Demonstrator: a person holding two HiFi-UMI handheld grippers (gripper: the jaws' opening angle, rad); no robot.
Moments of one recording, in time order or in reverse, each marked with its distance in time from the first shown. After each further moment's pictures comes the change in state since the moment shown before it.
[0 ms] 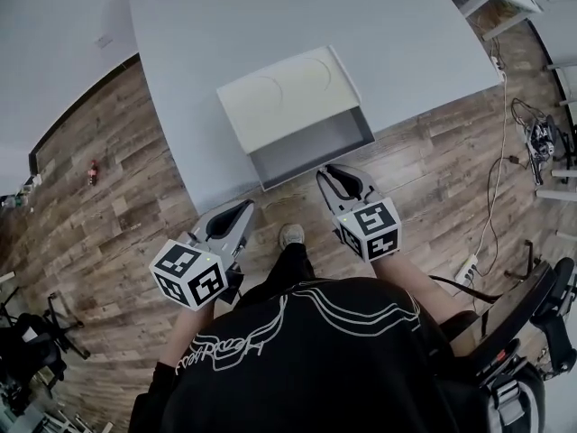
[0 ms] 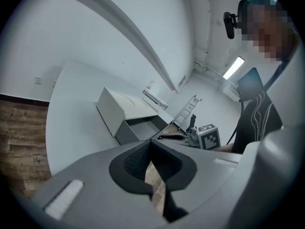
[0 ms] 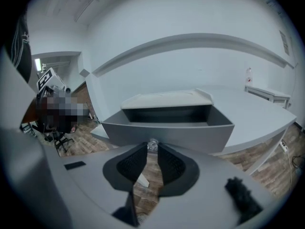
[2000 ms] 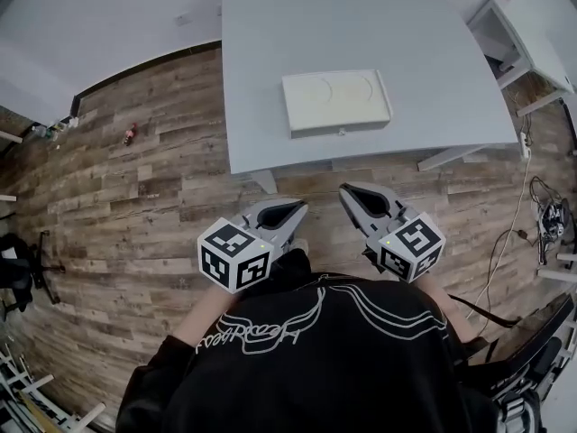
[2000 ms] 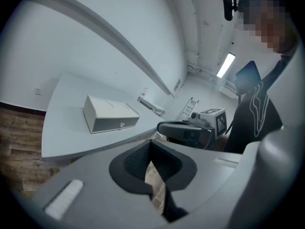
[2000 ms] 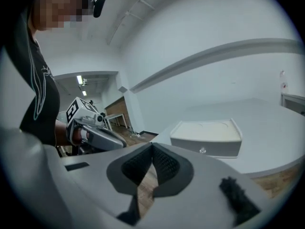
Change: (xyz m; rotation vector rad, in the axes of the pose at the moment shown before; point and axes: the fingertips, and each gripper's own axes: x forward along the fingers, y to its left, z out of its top) left arm -0.017 -0.096 -0.021 0.073 -0.092 0.007; right arm -0.100 0.084 0.060 -0.122 -0.180 0.401
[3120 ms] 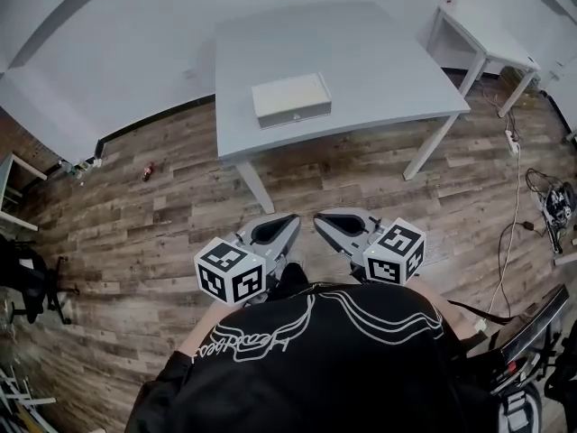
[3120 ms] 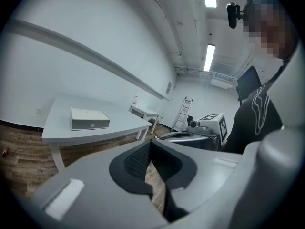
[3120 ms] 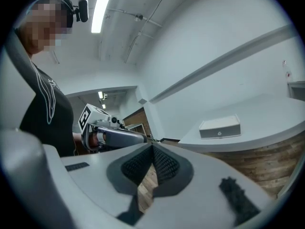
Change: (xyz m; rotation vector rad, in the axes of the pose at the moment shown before) left arm -0.048 -0.218 -0.062 0.169 -0.110 0.053; right arm -0.192 0.152 -0.040 0.030 -0.126 0.216
